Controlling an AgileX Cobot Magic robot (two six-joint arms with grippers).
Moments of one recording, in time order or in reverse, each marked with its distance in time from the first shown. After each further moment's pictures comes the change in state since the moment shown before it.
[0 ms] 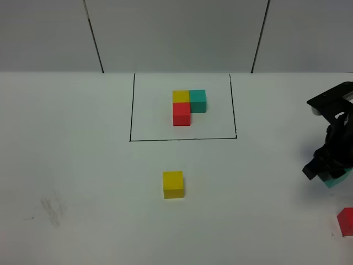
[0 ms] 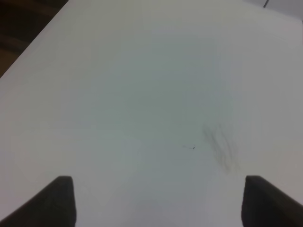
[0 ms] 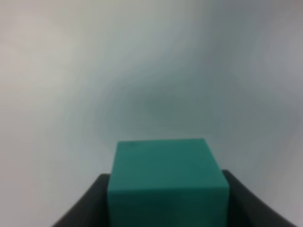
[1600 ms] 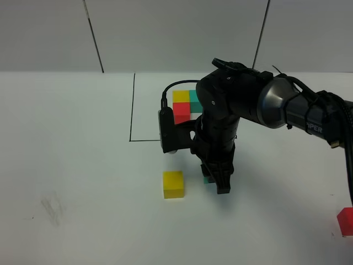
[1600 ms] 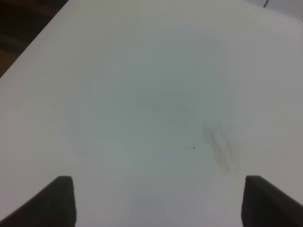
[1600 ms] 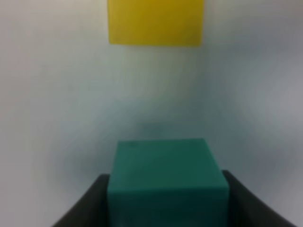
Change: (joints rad) left arm 0.000 0.000 0.000 0.000 0.000 0.000; right arm 0.478 0.400 -0.501 0.046 0.154 -0.707
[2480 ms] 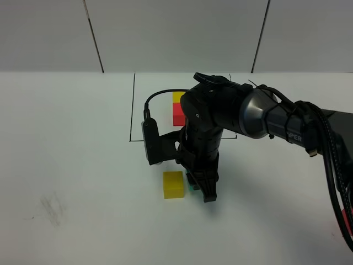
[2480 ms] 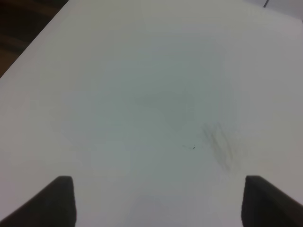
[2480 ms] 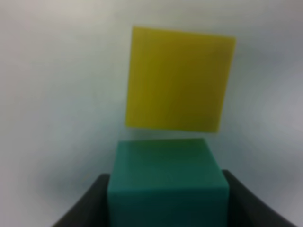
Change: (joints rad) left arm 0.000 0.000 0.000 0.000 0.000 0.000; right arm 0.051 0.047 -0.011 0.022 -0.069 -0.033
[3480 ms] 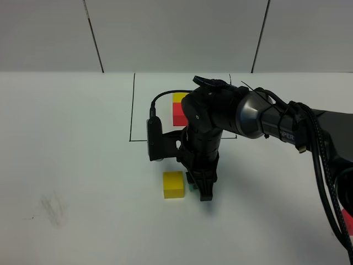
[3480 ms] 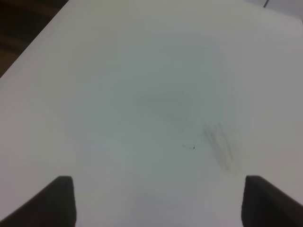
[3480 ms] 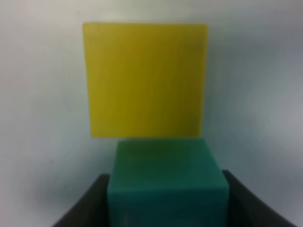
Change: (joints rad) left arm 0.000 0.000 0.000 0.000 0.000 0.000; right arm -0.018 0.044 -0.017 0.001 -0.016 0.076
